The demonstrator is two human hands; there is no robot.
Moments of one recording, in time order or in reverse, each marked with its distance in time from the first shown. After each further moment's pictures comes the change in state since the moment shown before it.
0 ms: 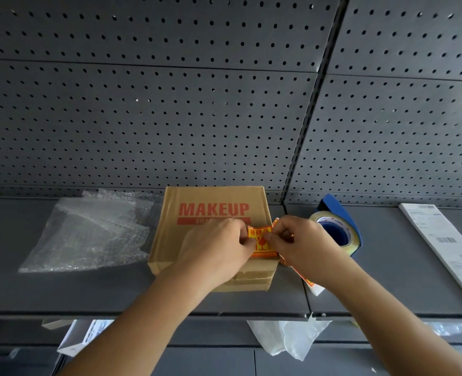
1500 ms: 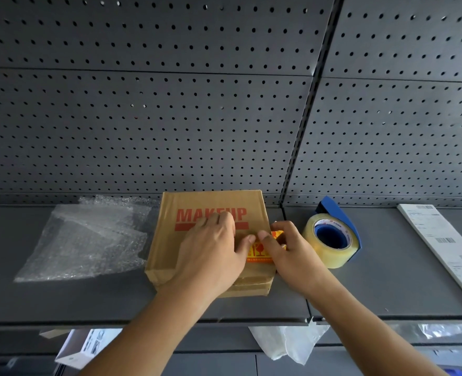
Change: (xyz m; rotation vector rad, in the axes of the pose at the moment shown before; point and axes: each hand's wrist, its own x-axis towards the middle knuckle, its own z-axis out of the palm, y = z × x) left_hand 0.004 -0.010 0.018 0.135 0.224 -0.011; right_hand -0.003 -0.004 0.026 0.334 -0.004 0.220
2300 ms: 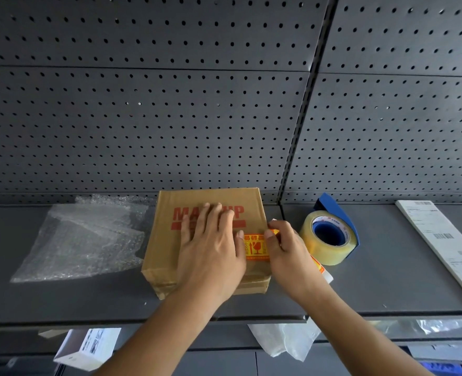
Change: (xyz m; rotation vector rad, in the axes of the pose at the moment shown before) left_hand -0.005 0.001 0.028 0.025 0.002 -0.058; right_hand -0.010 -0.002 0.008 -0.035 0.109 -0.077
